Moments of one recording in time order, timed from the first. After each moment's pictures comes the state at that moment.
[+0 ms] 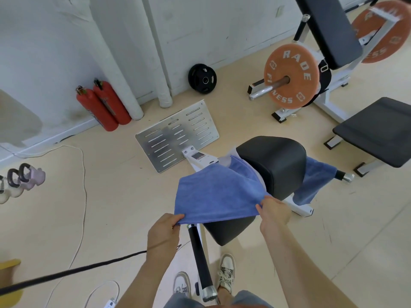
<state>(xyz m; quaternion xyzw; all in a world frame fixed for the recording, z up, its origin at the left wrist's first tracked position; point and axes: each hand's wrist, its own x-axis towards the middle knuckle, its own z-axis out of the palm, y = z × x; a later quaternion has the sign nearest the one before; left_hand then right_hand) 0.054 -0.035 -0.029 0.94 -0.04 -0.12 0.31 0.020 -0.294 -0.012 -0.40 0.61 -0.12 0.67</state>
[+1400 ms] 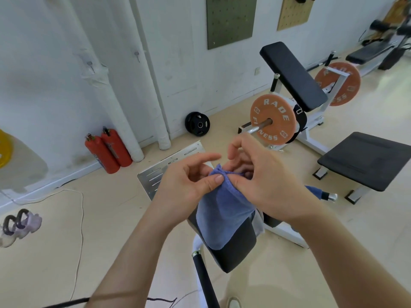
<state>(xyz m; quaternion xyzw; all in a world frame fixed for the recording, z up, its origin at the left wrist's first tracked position) 0.064 -0.085 0.238 0.73 -0.25 -0.16 0.62 -0.002 -0.242 0.253 -0.89 -0.05 -0.15 0.44</state>
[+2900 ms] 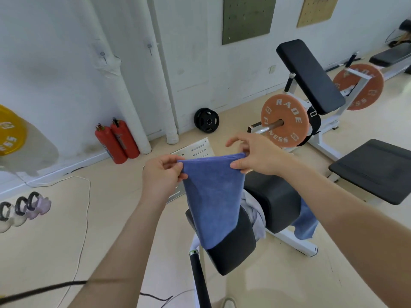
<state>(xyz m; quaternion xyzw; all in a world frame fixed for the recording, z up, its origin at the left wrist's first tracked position) 0.129 -0.085 0.177 0.79 0.03 -0.04 0.62 0.089 -0.309 0.212 -0.90 0.04 0.07 0.42</state>
